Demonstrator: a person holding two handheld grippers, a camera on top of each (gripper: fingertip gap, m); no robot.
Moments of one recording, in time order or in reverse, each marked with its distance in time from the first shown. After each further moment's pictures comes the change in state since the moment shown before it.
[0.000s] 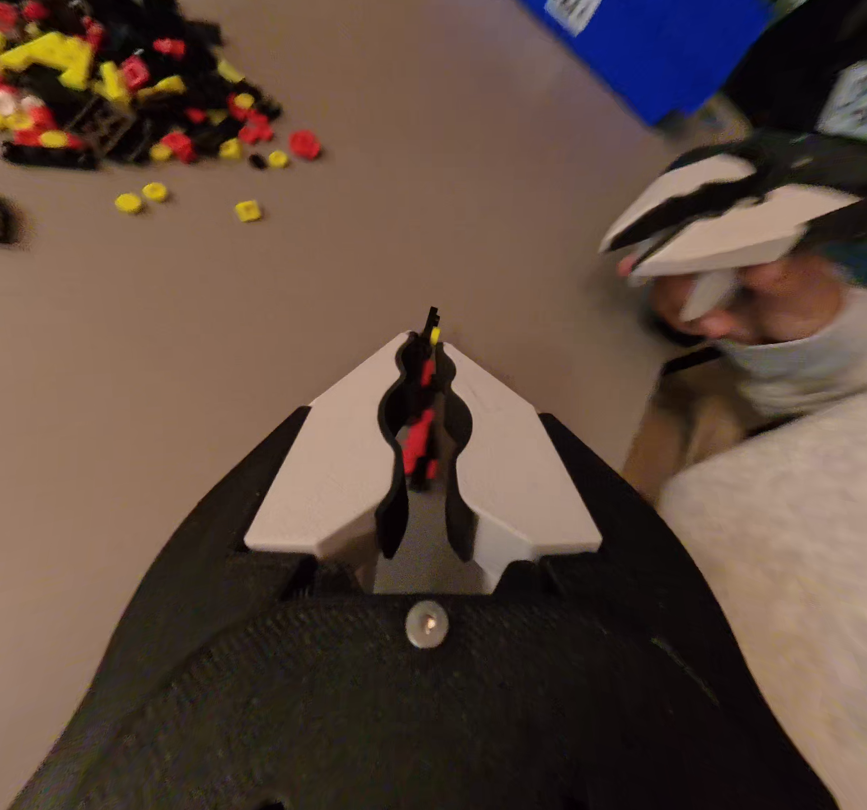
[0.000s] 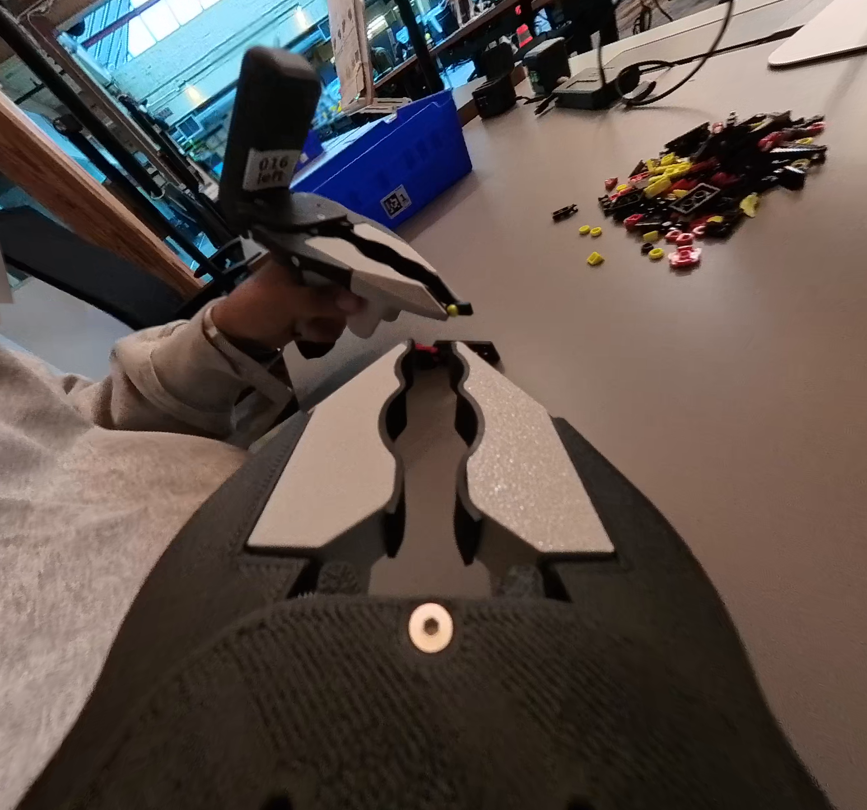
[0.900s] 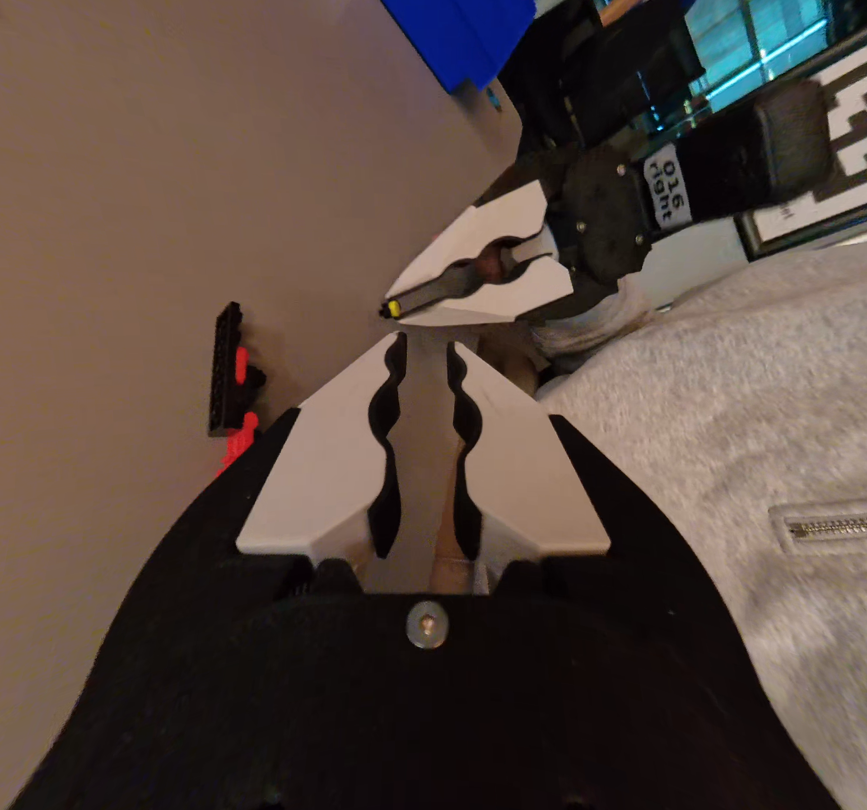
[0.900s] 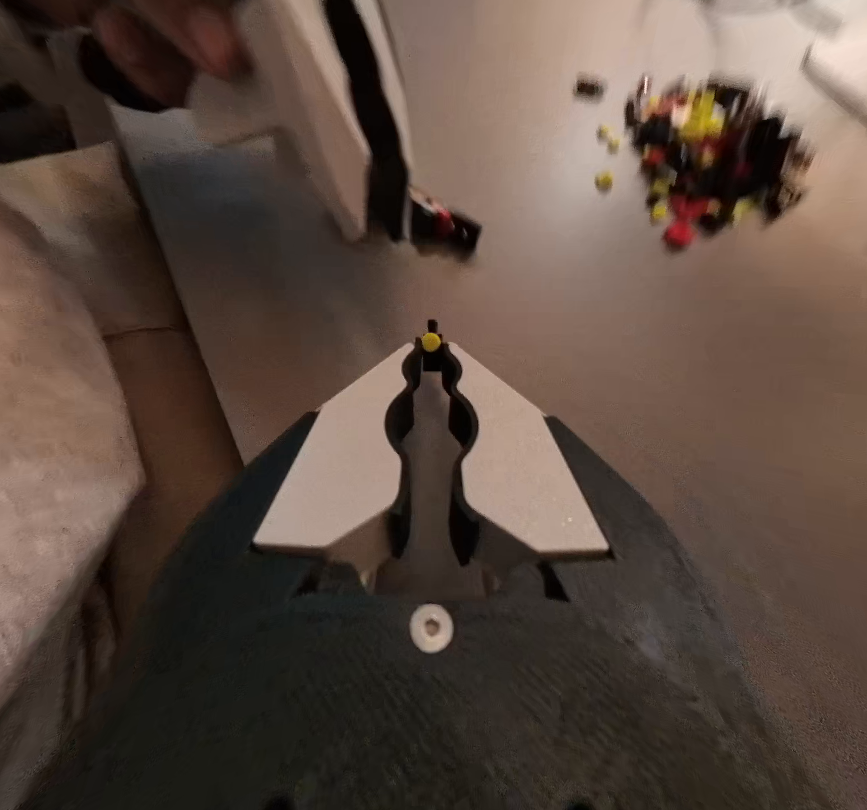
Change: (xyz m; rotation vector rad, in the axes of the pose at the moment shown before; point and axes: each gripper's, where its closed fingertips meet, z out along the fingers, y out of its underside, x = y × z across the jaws) left arm 0.071 0.014 0.002 -0.101 0.450 -0.181; right arm 0.013 0.058 0.006 -0.440 0.201 -0.592
